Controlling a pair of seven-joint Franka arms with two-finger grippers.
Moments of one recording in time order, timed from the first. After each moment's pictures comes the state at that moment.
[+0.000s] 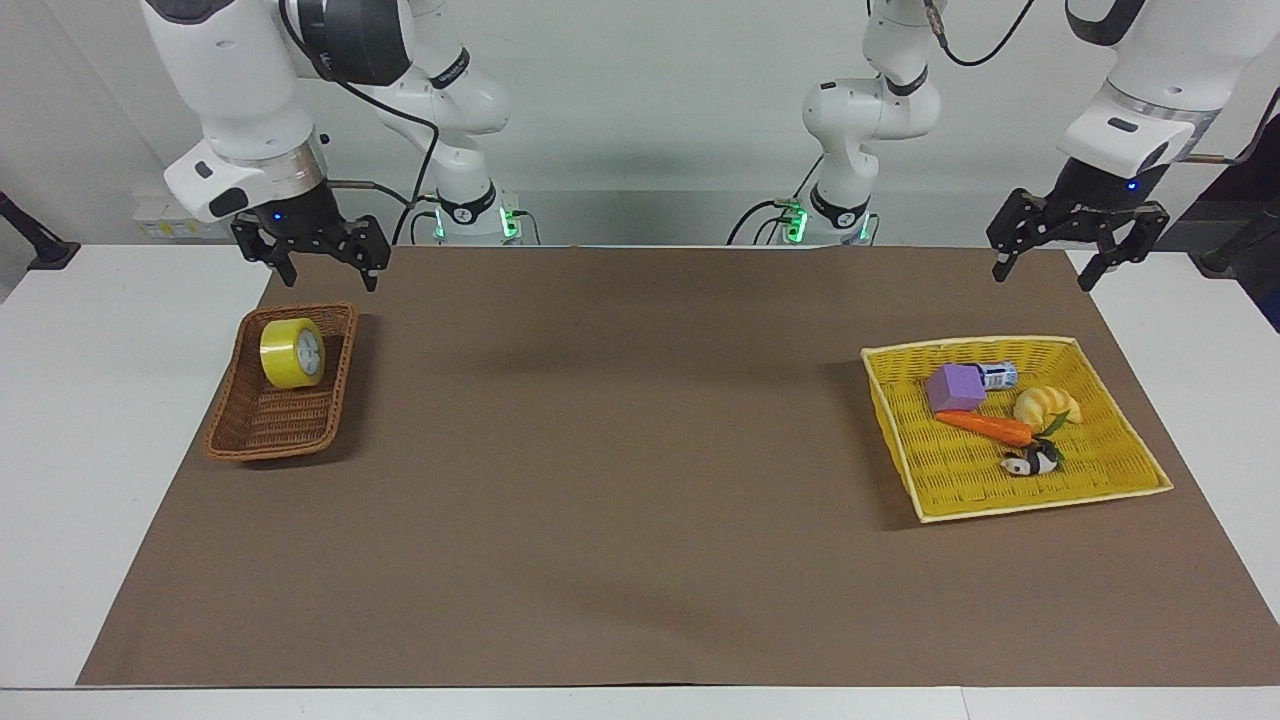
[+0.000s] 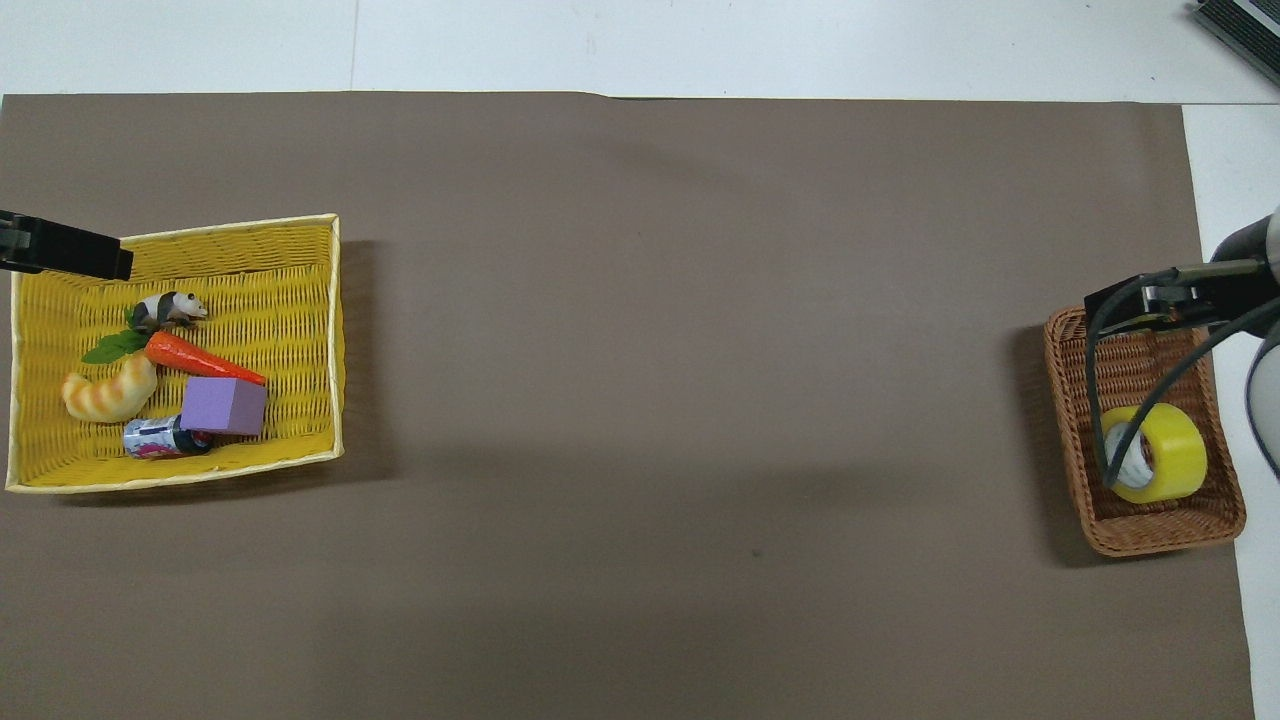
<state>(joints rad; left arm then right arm) -0.06 0.05 -0.01 -1.42 -0.02 1.61 0.14 -0.06 0.05 0.10 -1.50 -0.08 1.51 0.03</state>
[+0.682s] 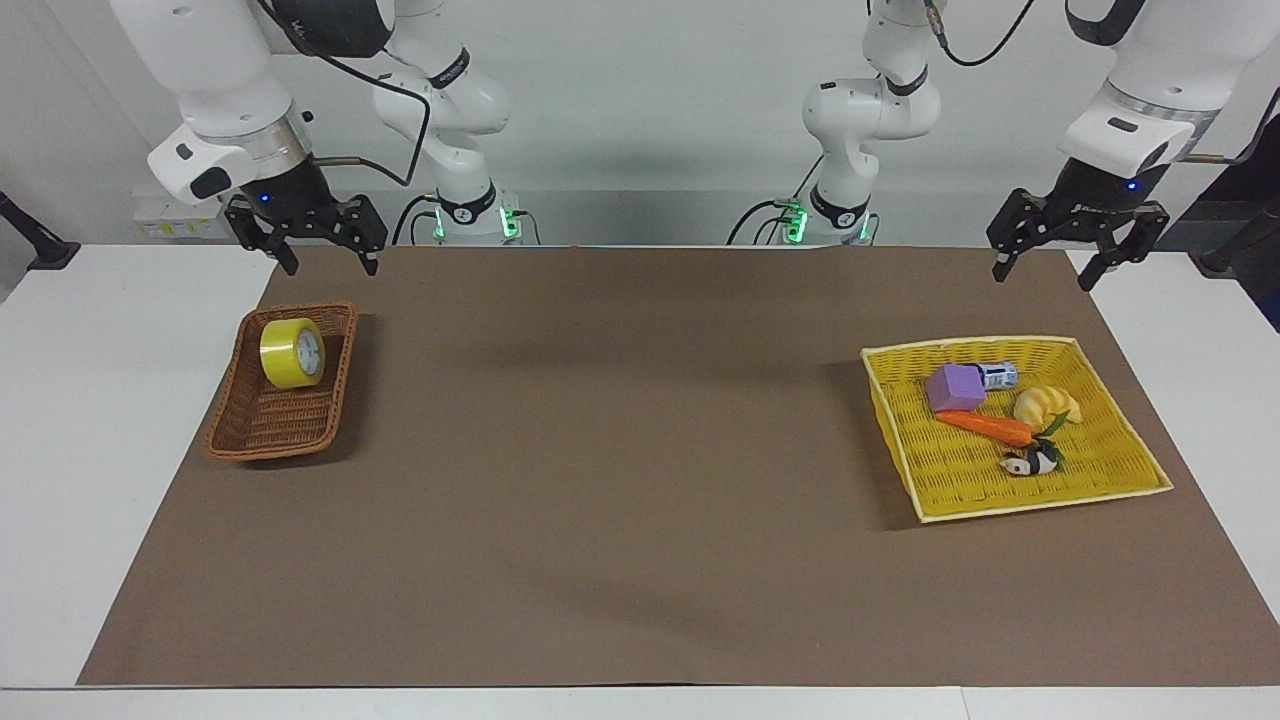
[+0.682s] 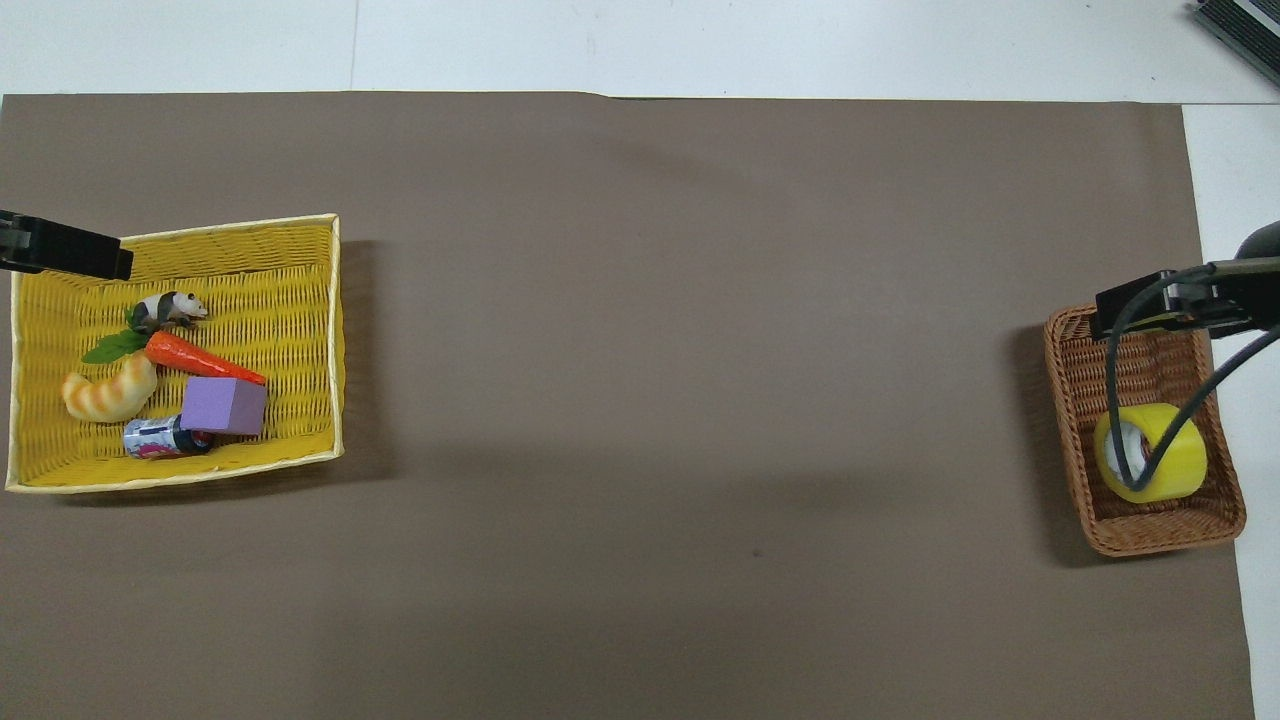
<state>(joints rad) -0.06 0.05 -0.01 -1.42 -0.02 1.61 0.14 -0.09 0.04 0.10 -1.49 -0.01 1.49 0.01</state>
